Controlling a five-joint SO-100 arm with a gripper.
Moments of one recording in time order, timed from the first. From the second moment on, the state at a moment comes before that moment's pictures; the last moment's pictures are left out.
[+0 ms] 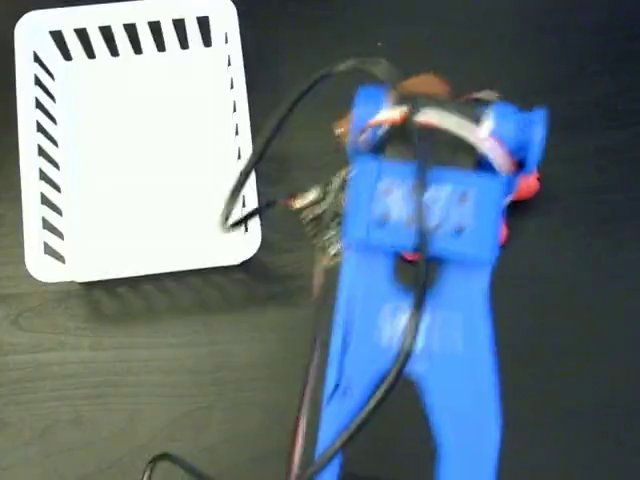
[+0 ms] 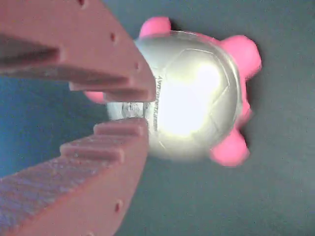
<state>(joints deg) 20.0 92.8 86.7 89.9 -38.3</state>
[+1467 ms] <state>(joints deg) 28.0 78.6 83.9 90.0 -46.3</state>
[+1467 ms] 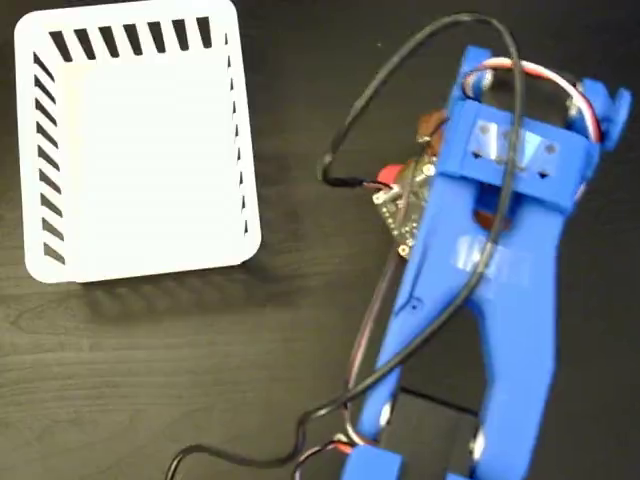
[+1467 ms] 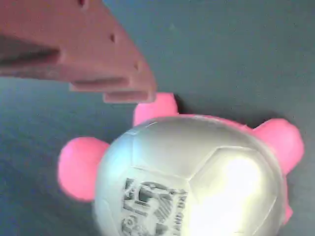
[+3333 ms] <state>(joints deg) 26.5 75.8 104.1 61.6 -40.3</state>
